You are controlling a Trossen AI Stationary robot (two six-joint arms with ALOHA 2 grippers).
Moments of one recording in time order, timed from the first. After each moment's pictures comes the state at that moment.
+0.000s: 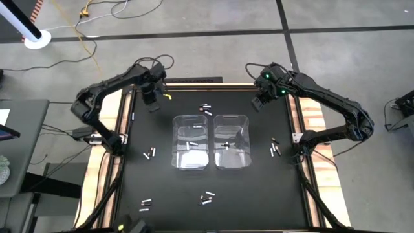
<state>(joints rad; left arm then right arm) 0.86 1.57 1.26 -1.20 -0.17 0.35 -0.67 1.25 1.15 -0.87 -0.16 0.12</state>
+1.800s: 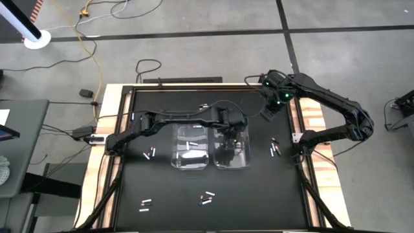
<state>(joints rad) 0.08 2.39 2.31 -0.98 -0.13 0.07 -0.67 1.25 1.15 -1.26 -0.14 0.08</state>
